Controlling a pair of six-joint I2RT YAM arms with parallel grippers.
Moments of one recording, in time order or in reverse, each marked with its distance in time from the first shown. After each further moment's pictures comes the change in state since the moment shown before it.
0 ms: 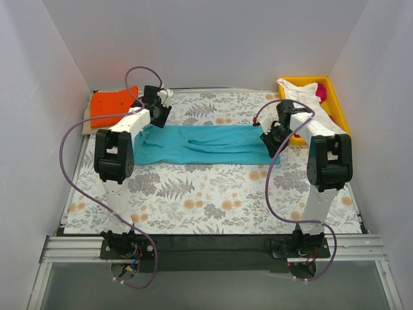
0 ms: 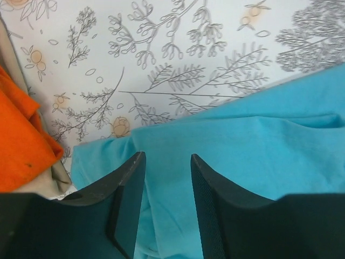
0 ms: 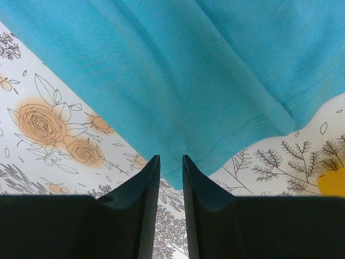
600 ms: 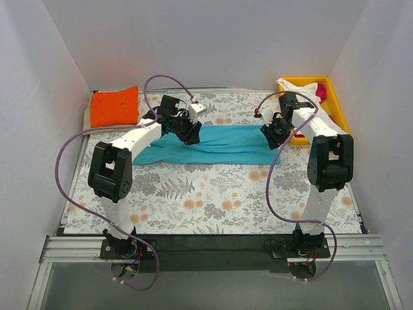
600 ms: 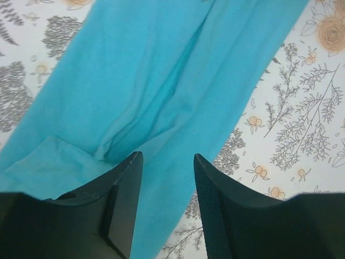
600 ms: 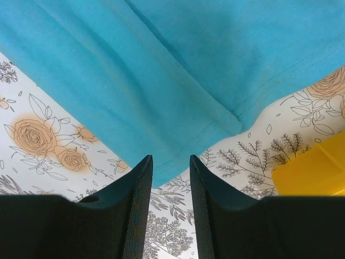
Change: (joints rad) left arm -0.184 -0.257 -0.248 0.011 0.591 0.104; right arm -0.006 0.000 0.090 0.004 0.003 0.011
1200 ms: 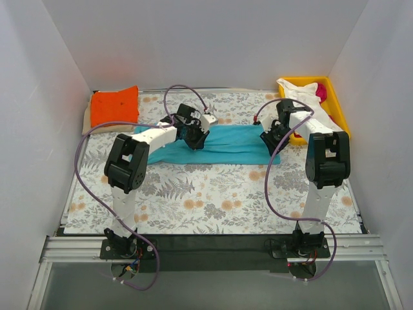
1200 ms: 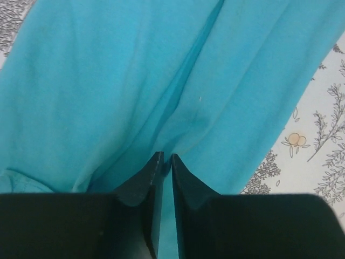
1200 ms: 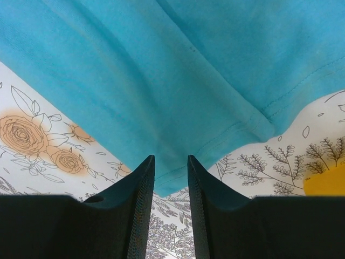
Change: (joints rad) left arm -0.101 0.183 0.030 0.046 -0.129 0.017; right arm -0.001 0.047 -0.044 0.005 0.021 0.005
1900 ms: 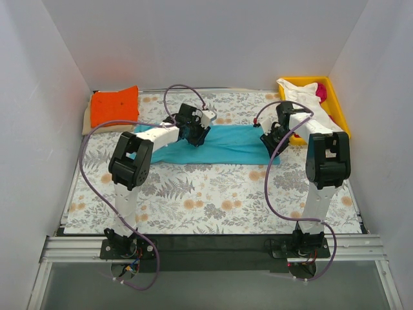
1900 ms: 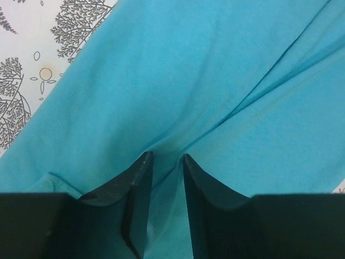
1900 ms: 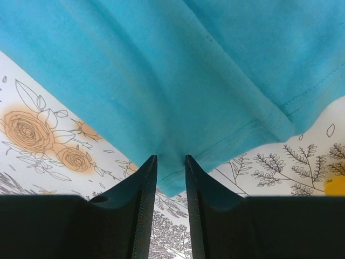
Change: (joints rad) left arm 0.001 0.069 0.031 0.129 -0.148 -0.076; right arm 0.000 -0.004 -0.040 0.003 0.002 0.004
